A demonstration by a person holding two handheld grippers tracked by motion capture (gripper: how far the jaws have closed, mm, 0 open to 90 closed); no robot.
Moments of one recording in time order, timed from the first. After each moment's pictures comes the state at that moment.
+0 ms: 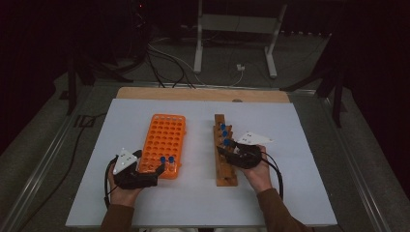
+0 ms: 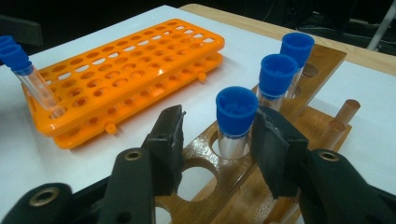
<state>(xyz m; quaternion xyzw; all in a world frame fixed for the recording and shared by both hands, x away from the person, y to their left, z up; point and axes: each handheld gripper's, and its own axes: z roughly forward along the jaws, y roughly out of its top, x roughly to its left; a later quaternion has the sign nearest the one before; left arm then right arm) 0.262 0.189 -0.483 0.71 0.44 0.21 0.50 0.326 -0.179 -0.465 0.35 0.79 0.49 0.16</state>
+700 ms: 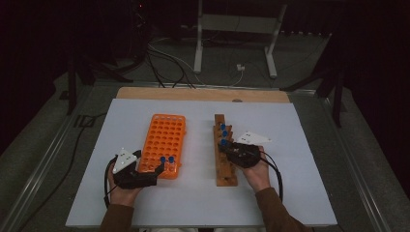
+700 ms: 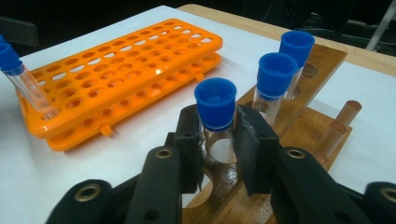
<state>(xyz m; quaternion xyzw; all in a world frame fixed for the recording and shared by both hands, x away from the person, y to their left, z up) 0.263 0.190 -0.484 0.71 0.45 0.20 0.50 0.330 -0.177 -0.469 0.35 0.78 0.49 0.17</state>
